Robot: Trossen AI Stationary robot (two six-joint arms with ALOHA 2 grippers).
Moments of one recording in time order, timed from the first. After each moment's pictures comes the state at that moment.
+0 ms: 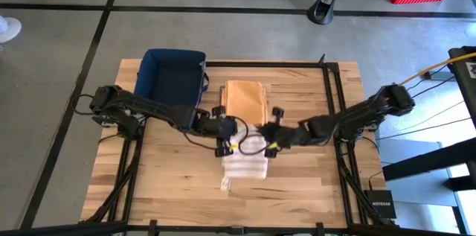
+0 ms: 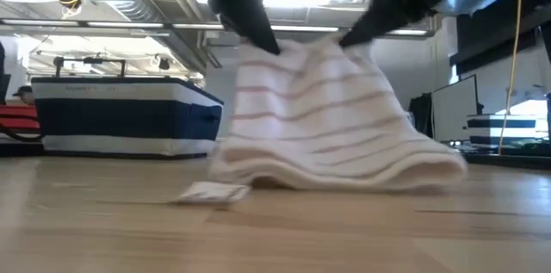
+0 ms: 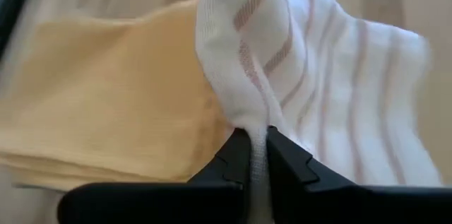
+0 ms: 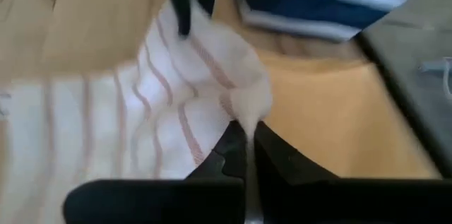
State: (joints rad) left arm -0.17 1.68 1.30 -0.56 -0.30 -0.16; right arm 0.30 1.40 0.86 -0.17 0.54 0.09
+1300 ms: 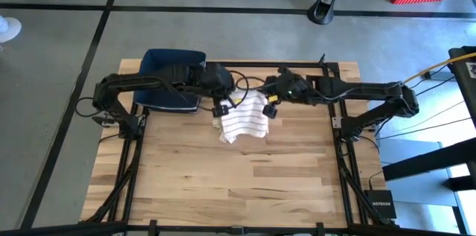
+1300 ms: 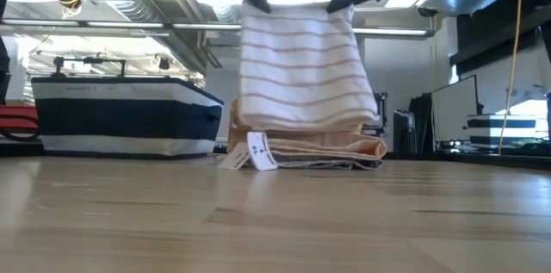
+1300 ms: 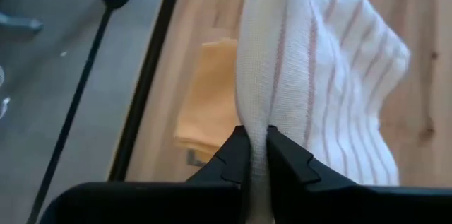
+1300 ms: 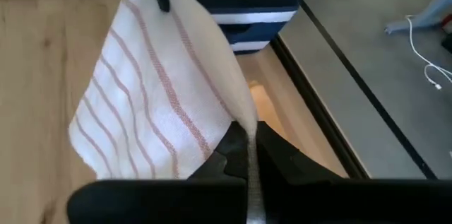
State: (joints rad) left arm 0.11 1.67 1.74 -1.02 -0.32 0.06; right arm -0.09 1.33 1.24 -0.57 0.34 0.01
